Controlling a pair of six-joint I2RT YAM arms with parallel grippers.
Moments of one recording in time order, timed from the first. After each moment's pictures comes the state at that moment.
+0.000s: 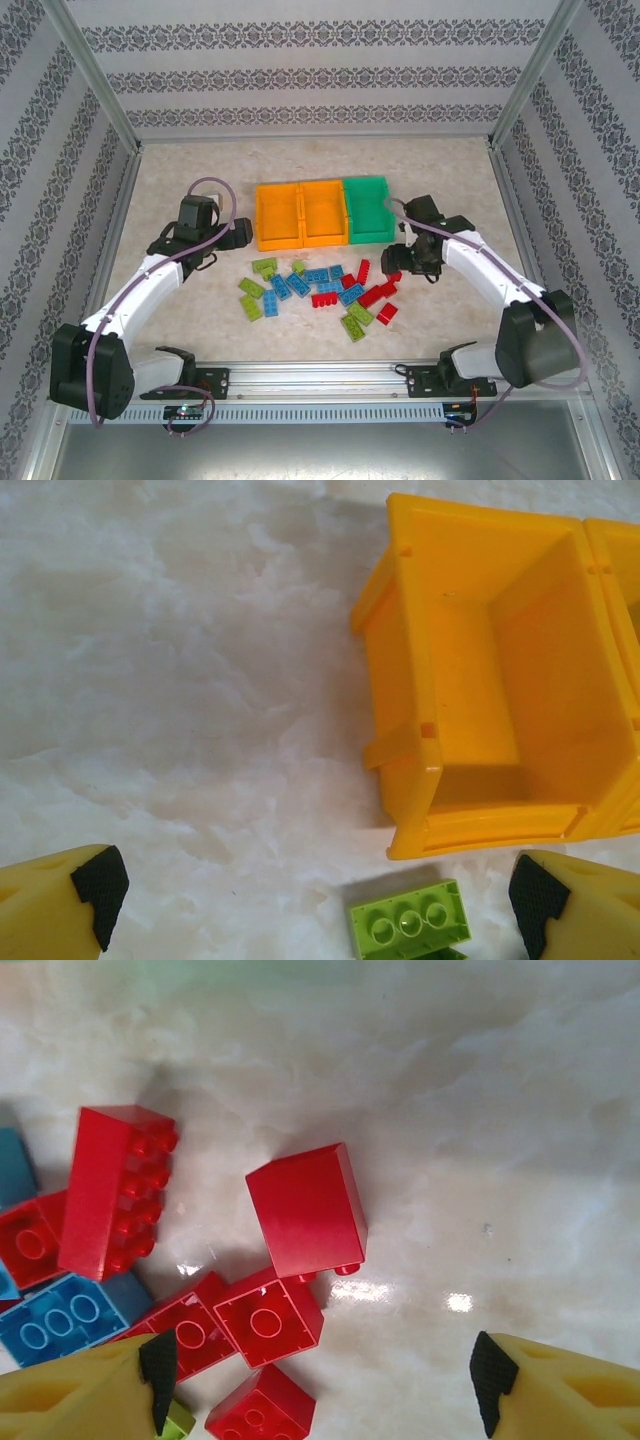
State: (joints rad) left arm -0.20 1.21 0.80 -0.39 0.00 -0.34; right arm 0.30 1.41 0.93 -0.91 -0.11 0.28
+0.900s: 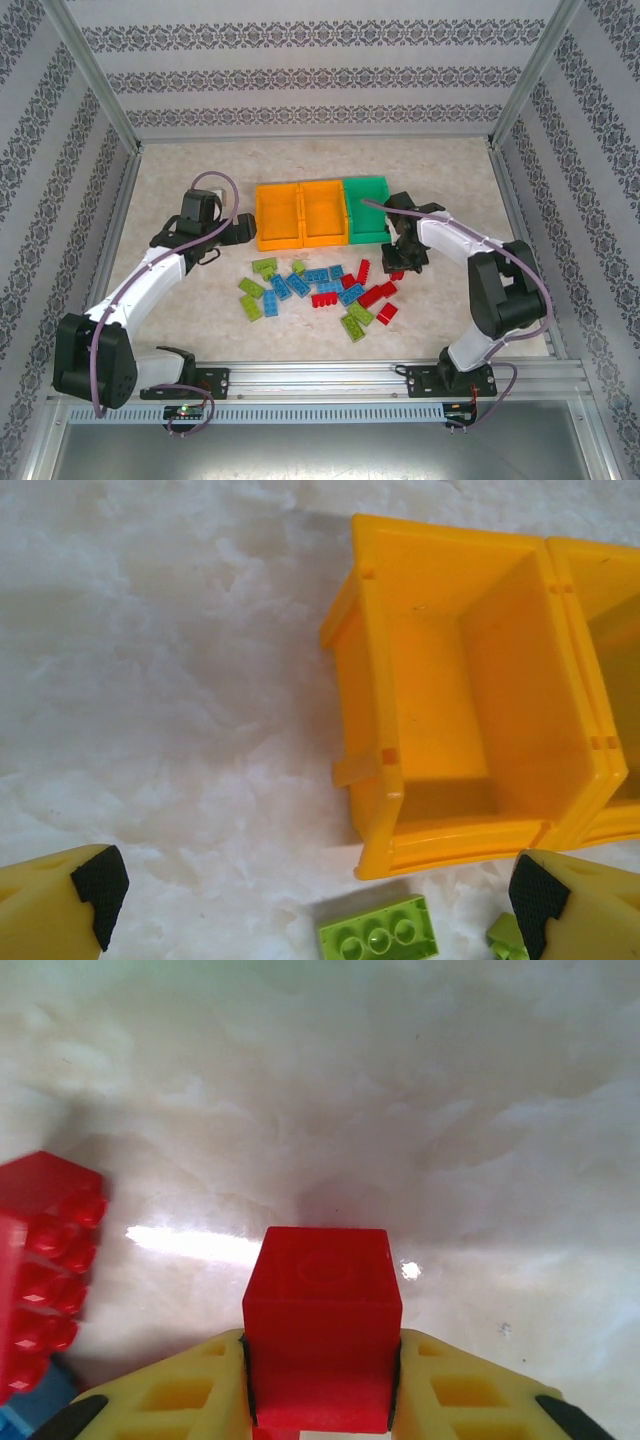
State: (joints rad) left arm -0.22 1.26 0.87 -0.39 0.03 -0.35; right arm 0.32 1.60 1.06 -0.89 -0.05 0.23
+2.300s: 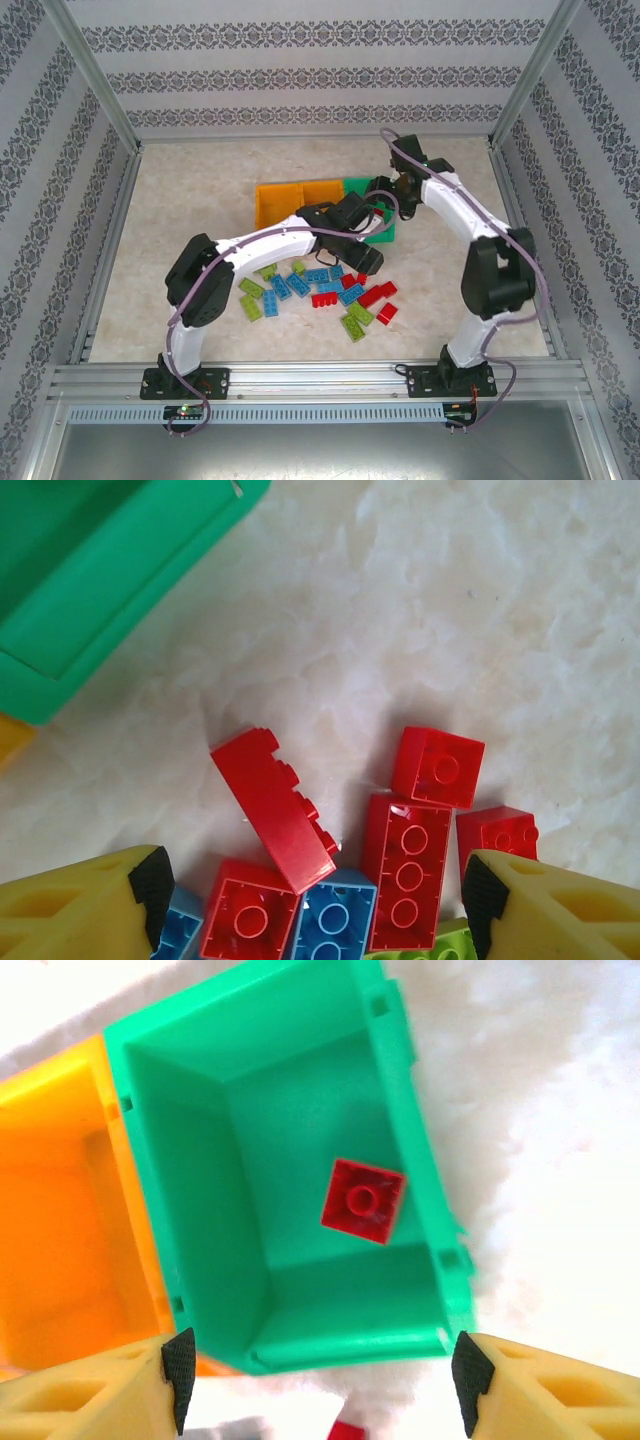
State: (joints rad) left arm -0.86 2.03 1.65 -0.70 0.21 -0.23; right arm 0.22 1.65 1.39 -0.80 -0.13 0.55
